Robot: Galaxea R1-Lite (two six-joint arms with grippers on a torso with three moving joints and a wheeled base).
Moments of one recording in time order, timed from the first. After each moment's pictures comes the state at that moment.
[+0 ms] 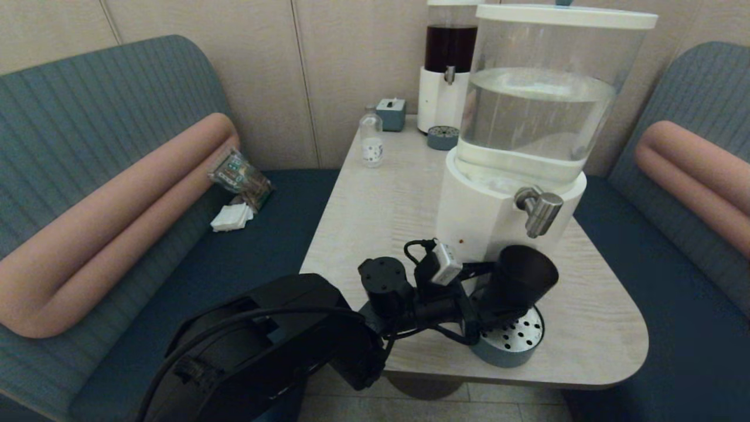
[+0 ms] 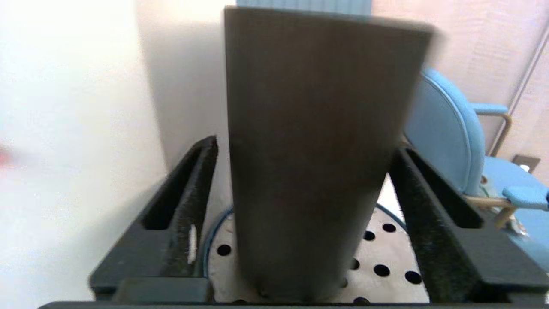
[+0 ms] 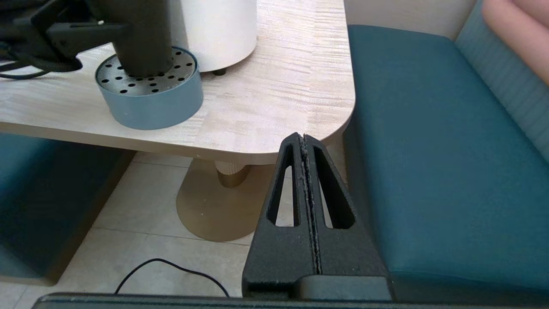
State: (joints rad) left arm -0.73 2.58 -1.37 -1.52 -0.70 -0.05; right arm 0.00 0.00 0.00 -0.03 -0.01 -0.01
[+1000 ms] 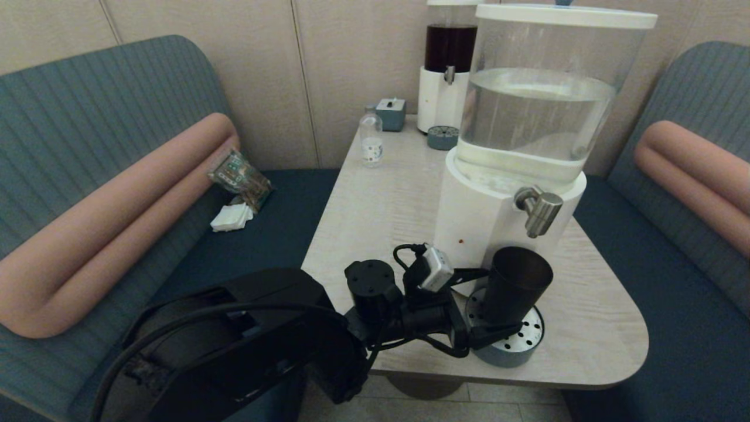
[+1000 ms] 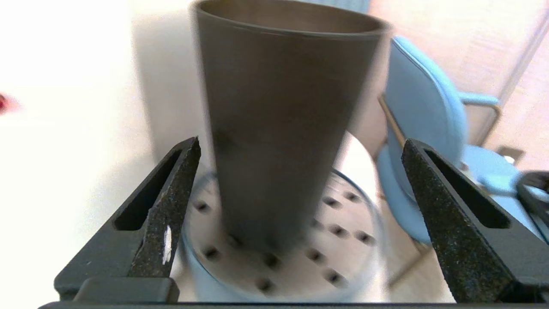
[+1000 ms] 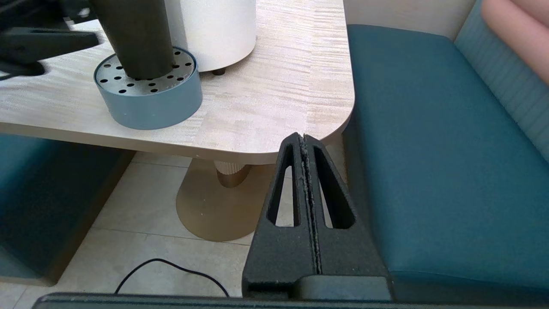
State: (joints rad) left arm -0.73 2.47 -1.15 -1.52 -0.69 -0.04; right arm 0.00 0.00 0.00 -0.03 -0.01 -0.01
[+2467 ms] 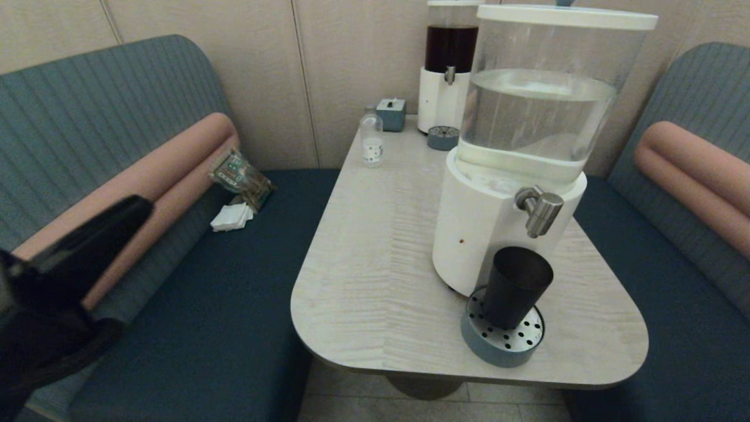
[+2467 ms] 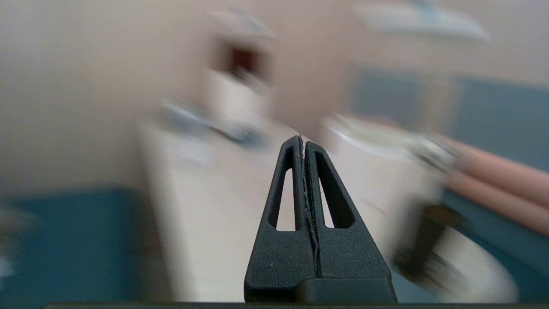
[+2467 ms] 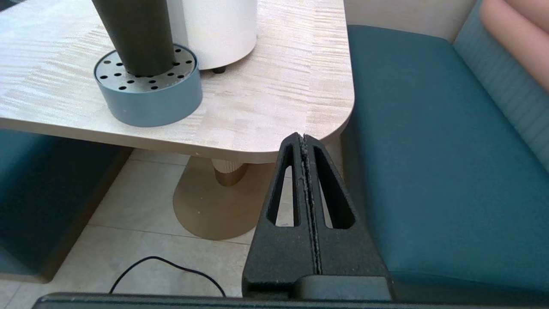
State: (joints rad) left arm -0.24 1.11 -0.12 -1.49 -0.23 -0.18; right arm 0.00 0.00 0.00 -0.03 -0.01 -0.03
